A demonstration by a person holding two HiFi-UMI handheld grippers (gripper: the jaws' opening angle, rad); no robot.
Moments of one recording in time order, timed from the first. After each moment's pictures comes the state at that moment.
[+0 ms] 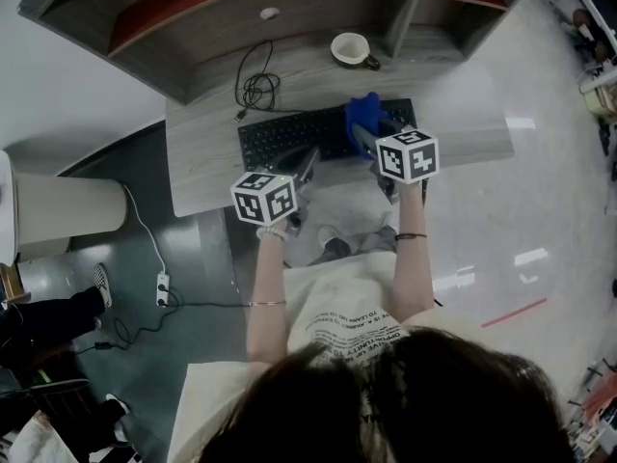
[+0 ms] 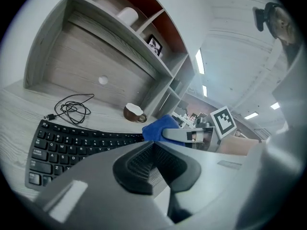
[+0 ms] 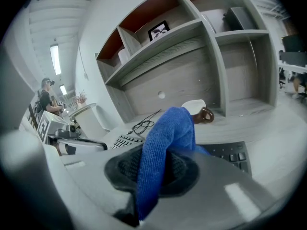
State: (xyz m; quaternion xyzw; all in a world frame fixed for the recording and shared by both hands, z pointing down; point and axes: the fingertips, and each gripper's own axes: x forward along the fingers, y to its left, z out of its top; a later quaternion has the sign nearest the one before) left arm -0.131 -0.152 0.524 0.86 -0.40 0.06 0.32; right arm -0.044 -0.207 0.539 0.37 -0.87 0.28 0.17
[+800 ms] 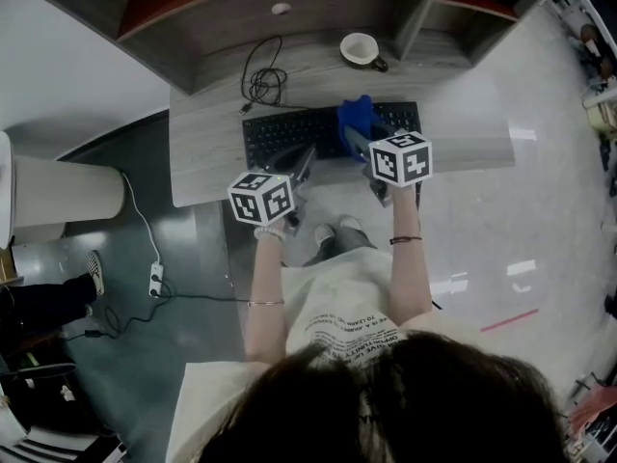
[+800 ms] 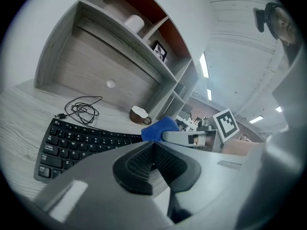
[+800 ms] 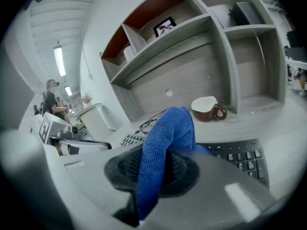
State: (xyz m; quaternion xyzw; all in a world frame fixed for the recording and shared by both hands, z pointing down) left arm -0.149 -0.146 0.522 0.84 -0.43 0.04 0.32; right arm -0.072 -0.197 0.538 0.34 -0.88 0.29 0.17
